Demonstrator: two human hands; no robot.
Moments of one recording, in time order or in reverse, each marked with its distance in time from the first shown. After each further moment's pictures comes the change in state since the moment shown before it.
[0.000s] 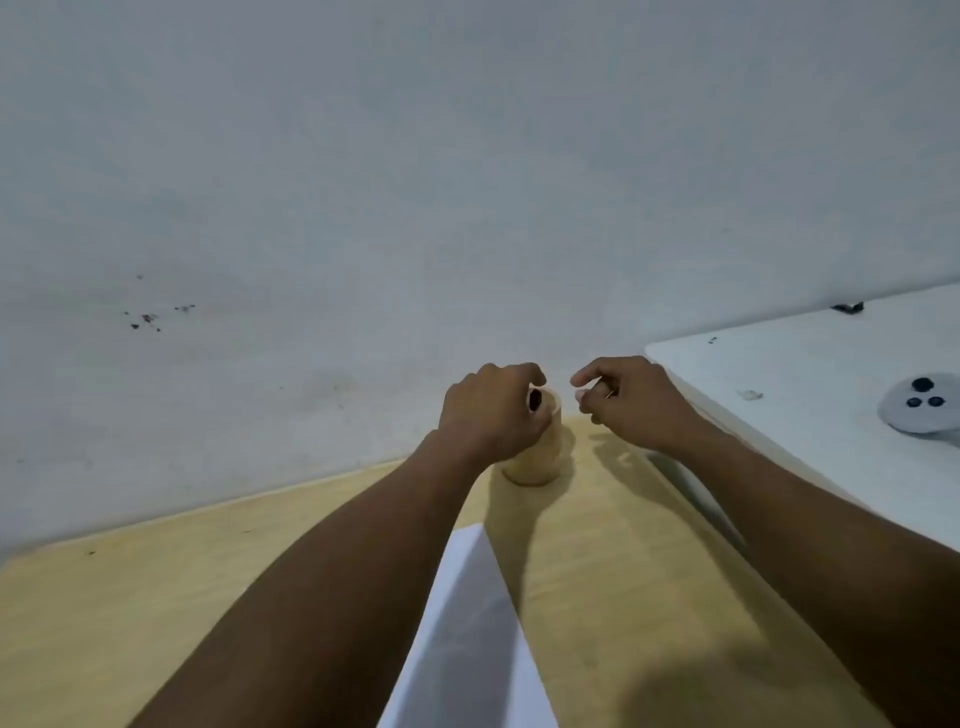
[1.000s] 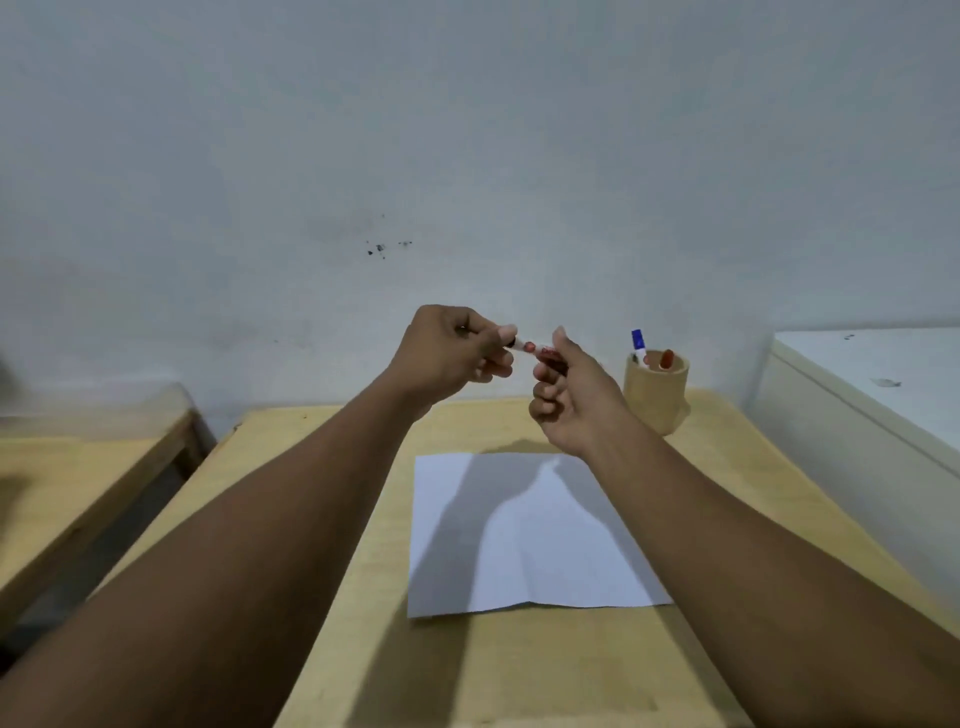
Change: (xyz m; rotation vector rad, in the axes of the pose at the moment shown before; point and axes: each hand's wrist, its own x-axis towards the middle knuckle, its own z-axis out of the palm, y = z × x) left_hand -0.171 -0.096 -0.142 -0.943 0.217 -0.345; right_hand -0.095 -0.184 0.135 1.333 -0.234 0.573
